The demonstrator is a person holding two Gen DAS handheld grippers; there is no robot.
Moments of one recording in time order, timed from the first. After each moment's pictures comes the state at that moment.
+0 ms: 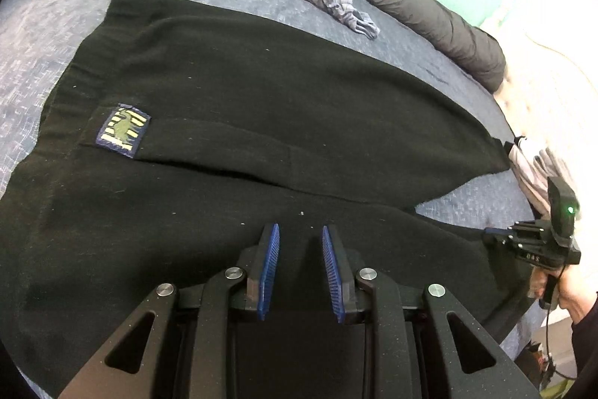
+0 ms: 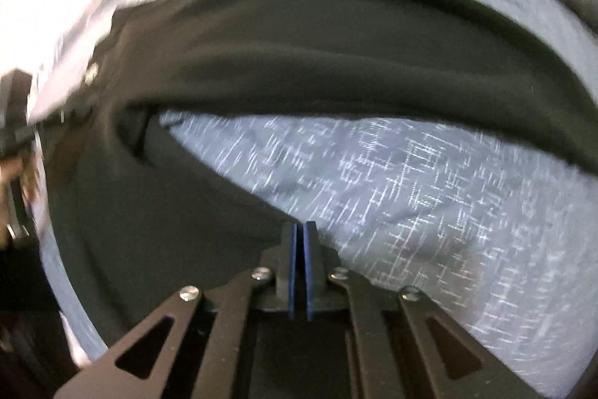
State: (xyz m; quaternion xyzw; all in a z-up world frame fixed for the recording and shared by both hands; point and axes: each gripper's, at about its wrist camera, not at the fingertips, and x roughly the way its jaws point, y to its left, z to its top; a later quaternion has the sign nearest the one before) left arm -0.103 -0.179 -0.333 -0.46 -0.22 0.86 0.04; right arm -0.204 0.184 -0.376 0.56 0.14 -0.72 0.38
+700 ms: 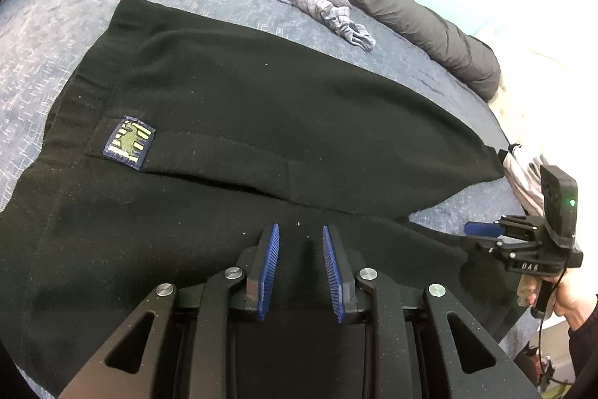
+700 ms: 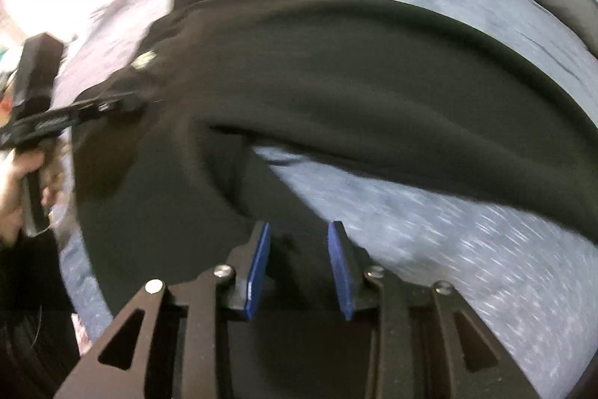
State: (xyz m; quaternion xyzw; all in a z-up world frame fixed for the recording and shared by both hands) left arm -0.097 -0.182 -0.324 -0.44 -0.23 0.87 0.04; right arm -0.143 0.082 -0.356 0.51 0.21 -0.70 0.46
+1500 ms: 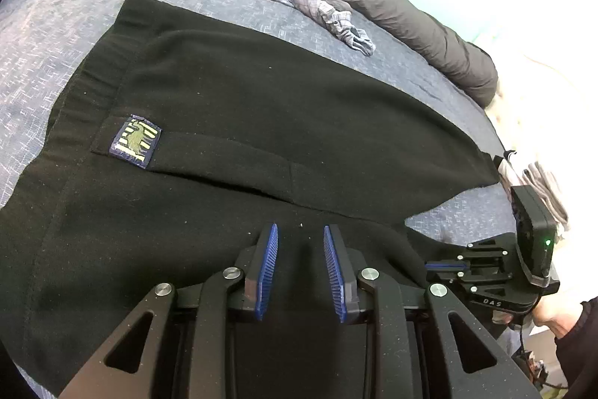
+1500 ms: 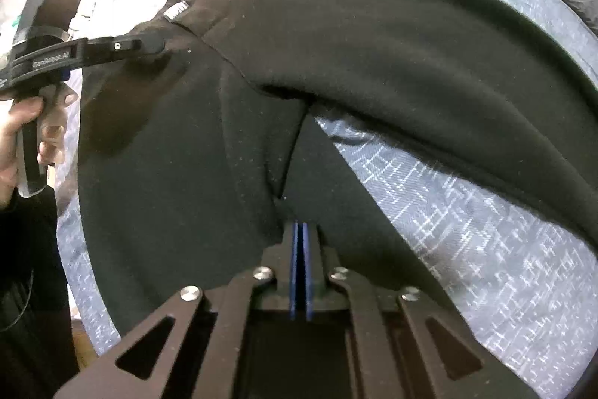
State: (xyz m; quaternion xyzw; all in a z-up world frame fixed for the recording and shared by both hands) left arm -0.097 -0.189 -0.321 -0.44 -0.24 0.86 0.04; right arm -0.137 0.049 -0.392 0.52 0.25 -0.65 0.49
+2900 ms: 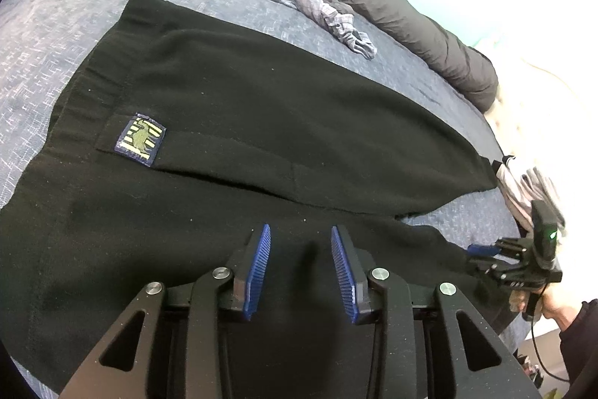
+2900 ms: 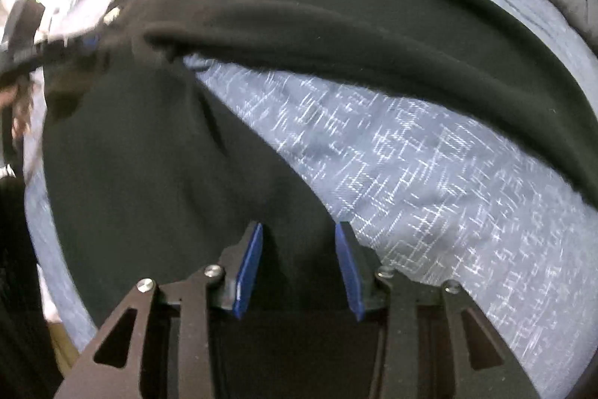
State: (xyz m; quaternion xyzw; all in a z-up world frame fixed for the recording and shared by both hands) left arm -0.094 -0.194 -0.321 -0.44 -0.25 0.86 0.04; right arm -0.180 0.169 -0.389 0.53 0.26 -0.69 0.41
